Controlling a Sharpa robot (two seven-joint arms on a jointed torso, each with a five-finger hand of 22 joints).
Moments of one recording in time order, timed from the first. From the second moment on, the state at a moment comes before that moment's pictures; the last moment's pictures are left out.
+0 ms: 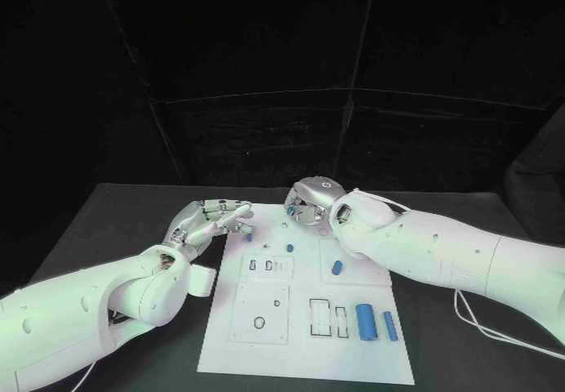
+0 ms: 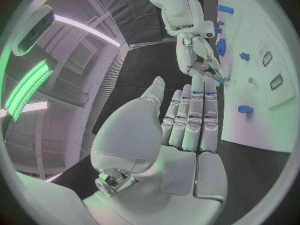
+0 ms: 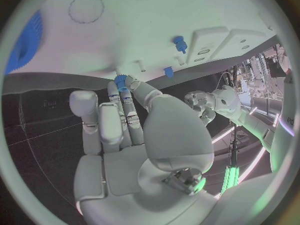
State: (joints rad) left arm 1.14 -0.89 -0.03 1.59 -0.06 -0.34 0.52; left_hand 1.34 0.02 0.01 0.06 0.05 0.96 0.21 0.15 0.07 1.07 0.14 0.18 0.07 1.18 0.08 0.30 0.23 0.17 0.95 0.20 0.38 0.14; right arm 1.26 -0.44 -0.05 1.09 -1.61 -0.42 -0.03; right_hand 1.30 -0.03 0.45 -0.20 0.13 1.12 0.15 0.07 0.07 1.26 0.08 0.07 0.07 1.47 -0.01 1.27 1.05 0.15 1.27 0.08 1.18 0.87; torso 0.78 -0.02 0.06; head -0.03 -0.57
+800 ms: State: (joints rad) left arm 1.14 -0.89 -0.03 1.58 -0.06 -0.33 0.51; left_hand 1.34 0.02 0.01 0.06 0.05 0.96 0.21 0.15 0.07 1.07 0.14 0.18 0.07 1.18 0.08 0.30 0.23 0.17 0.95 0.20 0.38 0.14; right arm 1.26 -0.40 -0.05 1.03 -1.63 -0.39 -0.06; right_hand 1.27 -0.08 0.47 -0.17 0.12 1.05 0.17 0.06 0.06 1.17 0.10 0.07 0.06 1.47 0.01 1.28 1.05 0.15 1.25 0.11 1.18 0.85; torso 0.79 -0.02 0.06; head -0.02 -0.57
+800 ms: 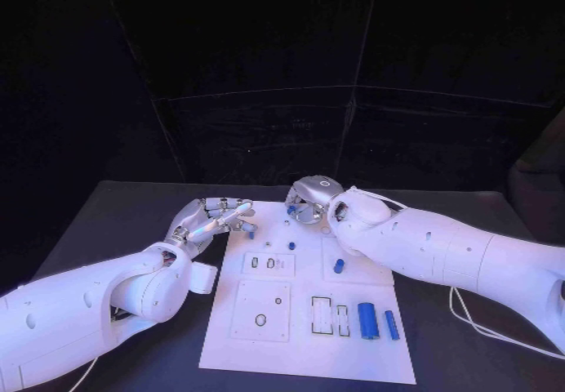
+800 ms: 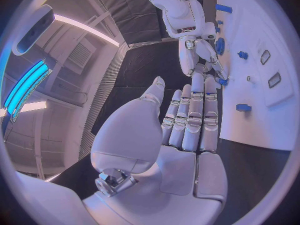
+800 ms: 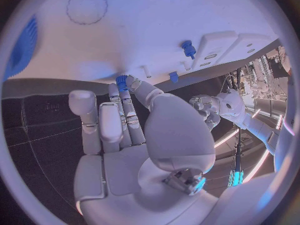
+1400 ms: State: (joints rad) left arm 1.14 -0.90 -0.03 1.58 -0.06 -0.32 0.50; left_hand 1.34 0.02 0.00 0.06 0.05 0.96 0.21 0.15 0.07 1.07 0.14 0.18 0.07 1.18 0.08 0.30 0.23 0.17 0.95 0.20 0.38 0.14; right arm 1.26 -0.57 -0.03 1.19 -1.56 -0.43 -0.06; right_hand 1.28 -0.12 0.35 -0.08 0.16 0.97 0.18 0.08 0.08 1.15 0.10 0.17 0.09 1.47 0.02 1.29 1.04 0.15 1.22 0.12 1.16 0.81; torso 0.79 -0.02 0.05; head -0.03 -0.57
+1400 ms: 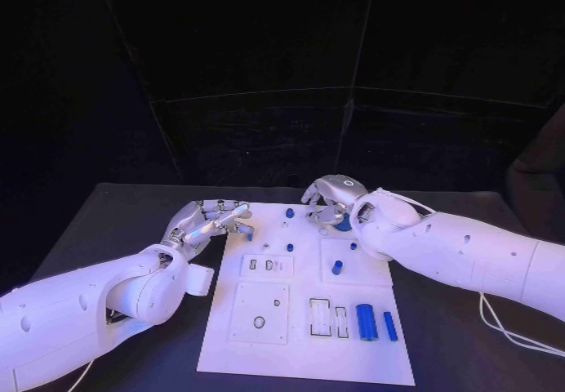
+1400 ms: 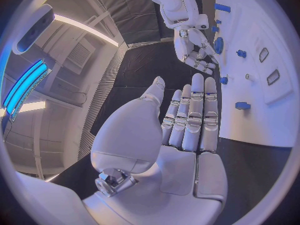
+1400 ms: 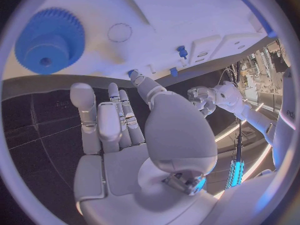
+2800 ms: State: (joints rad) left arm 1.14 -0.90 -0.03 1.58 -0.06 -0.31 0.50; left_hand 1.35 0.03 0.01 0.05 0.05 0.96 0.21 0.15 0.07 1.07 0.14 0.18 0.07 1.18 0.08 0.30 0.23 0.17 0.95 0.20 0.38 0.14; right arm 1.27 -0.73 -0.01 1.25 -1.39 -0.24 -0.15; right_hand 1.39 -0.08 0.00 0.13 0.28 0.95 0.15 0.10 0.07 1.39 0.06 1.26 1.24 1.47 -0.02 1.51 1.31 0.09 1.37 0.08 1.38 1.16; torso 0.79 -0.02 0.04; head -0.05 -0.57
